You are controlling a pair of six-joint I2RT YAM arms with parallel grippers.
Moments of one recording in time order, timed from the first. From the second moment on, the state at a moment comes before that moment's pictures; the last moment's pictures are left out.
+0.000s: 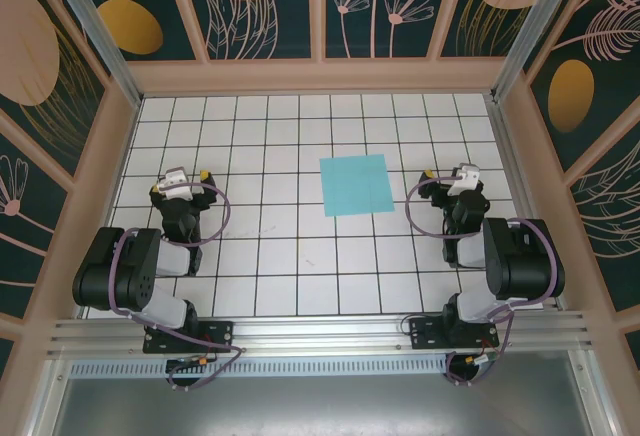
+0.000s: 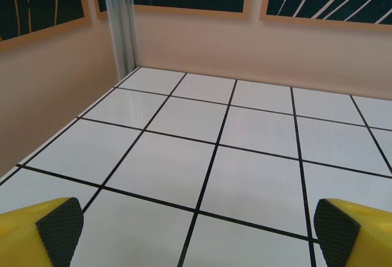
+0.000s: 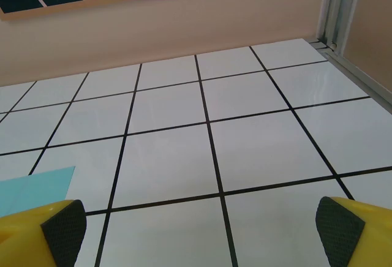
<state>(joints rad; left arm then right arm) -0.05 1.52 0.20 1.20 -0.29 -0.10 -0.03 1.53 0.23 1.12 -0.01 0.12</state>
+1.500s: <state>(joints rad) -0.50 1.66 0.93 0.26 0.30 -0.44 0.31 1.71 0.98 -0.01 0.08 0.36</state>
